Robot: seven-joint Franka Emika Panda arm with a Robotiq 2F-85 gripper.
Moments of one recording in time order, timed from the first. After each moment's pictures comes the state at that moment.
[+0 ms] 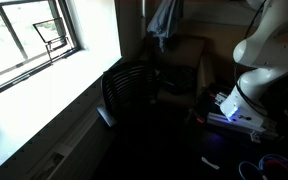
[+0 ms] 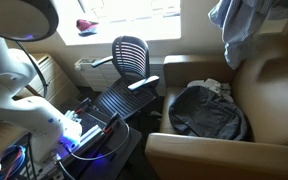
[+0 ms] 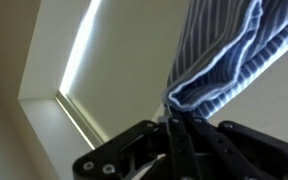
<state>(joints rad) -1.29 0.77 0.85 -0.76 -2.53 3.47 1.53</state>
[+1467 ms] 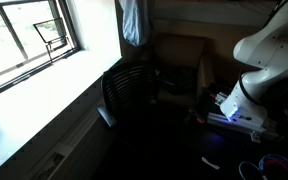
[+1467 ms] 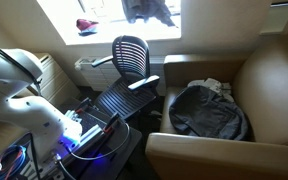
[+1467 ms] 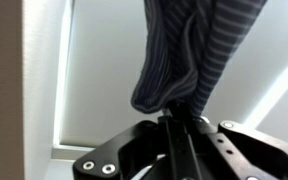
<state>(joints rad) -1.62 0.69 1.92 -1.48 -2.55 3.46 1.64</state>
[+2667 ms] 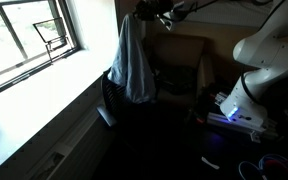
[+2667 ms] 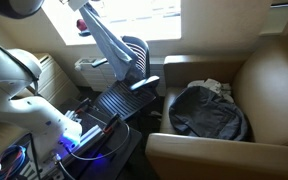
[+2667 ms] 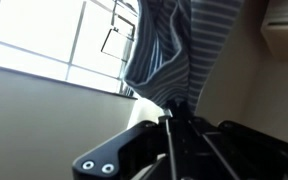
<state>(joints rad) -1.48 0.82 1.79 -2.14 -2.60 3.46 1.35</state>
